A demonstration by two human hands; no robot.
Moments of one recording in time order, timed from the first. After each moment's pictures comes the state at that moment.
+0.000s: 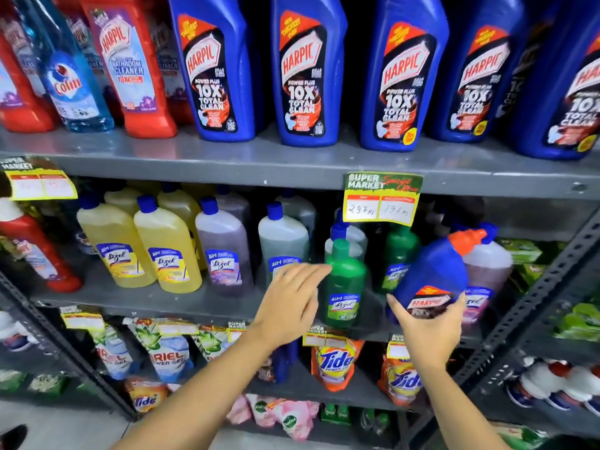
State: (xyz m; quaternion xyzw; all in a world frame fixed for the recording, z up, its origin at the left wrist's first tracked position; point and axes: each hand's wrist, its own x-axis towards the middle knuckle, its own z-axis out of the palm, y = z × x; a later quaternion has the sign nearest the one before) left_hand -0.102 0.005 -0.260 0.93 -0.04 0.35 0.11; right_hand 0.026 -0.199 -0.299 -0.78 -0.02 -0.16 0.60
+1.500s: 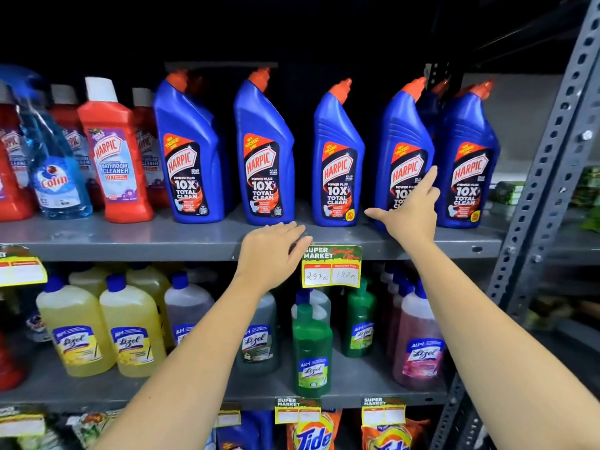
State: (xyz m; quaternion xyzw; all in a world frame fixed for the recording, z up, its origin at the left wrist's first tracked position) left_hand -0.028 0.021 -0.090 0.88 0.02 0.47 -0.04; right_hand 0.112 -0.177 -0.027 -0.85 -0.14 -0.24 0.46
